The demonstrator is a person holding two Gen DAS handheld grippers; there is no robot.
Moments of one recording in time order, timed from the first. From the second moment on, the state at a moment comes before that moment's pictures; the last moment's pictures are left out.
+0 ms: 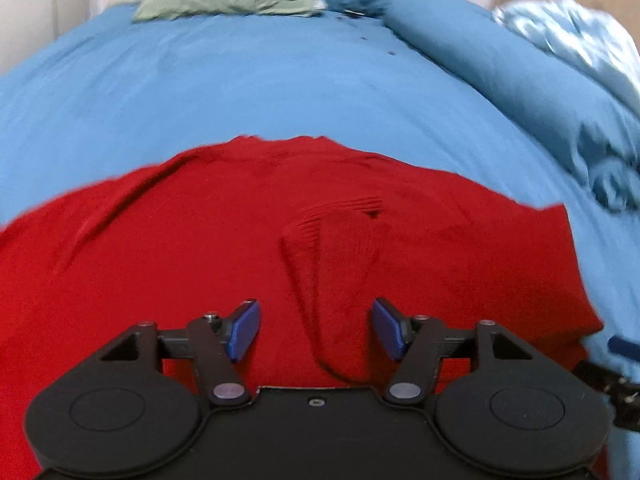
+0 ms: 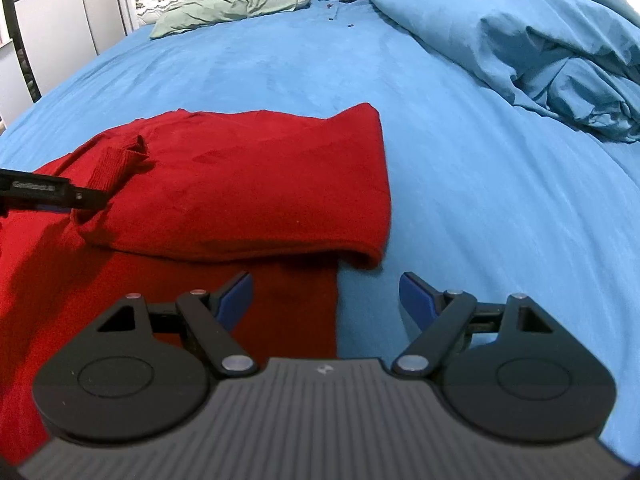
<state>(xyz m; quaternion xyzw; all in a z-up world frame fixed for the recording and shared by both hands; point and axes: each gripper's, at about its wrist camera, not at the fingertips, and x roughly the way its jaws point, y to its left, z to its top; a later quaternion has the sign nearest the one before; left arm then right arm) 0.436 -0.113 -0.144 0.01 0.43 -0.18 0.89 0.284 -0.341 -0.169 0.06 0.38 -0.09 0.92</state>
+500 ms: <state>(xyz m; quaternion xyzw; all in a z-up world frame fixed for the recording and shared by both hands) 0.446 -0.077 -0.147 -0.01 0.41 -0.12 0.91 0.290 -0.337 -0.169 0.07 0.37 -0.09 0.92</state>
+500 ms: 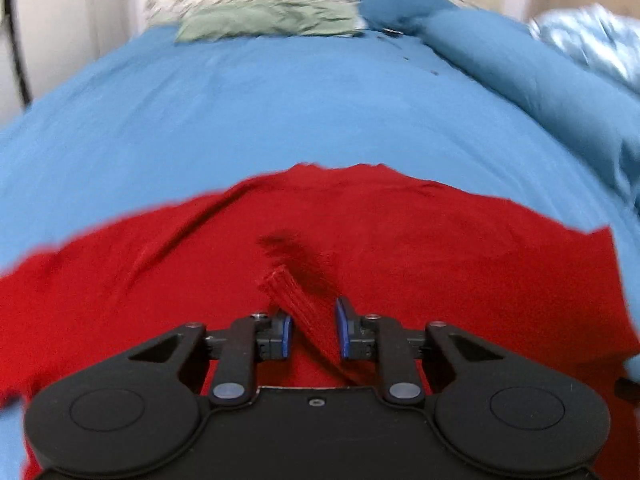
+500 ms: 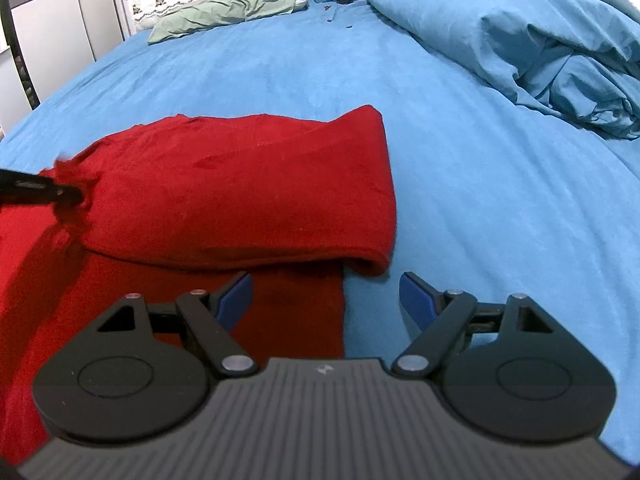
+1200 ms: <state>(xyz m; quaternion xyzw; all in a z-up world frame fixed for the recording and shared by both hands) 0.436 0.007 -0.091 -0.06 0.30 -0.02 0.95 0.318 -0.309 -0.181 -0.03 0.38 -0.07 0.92</state>
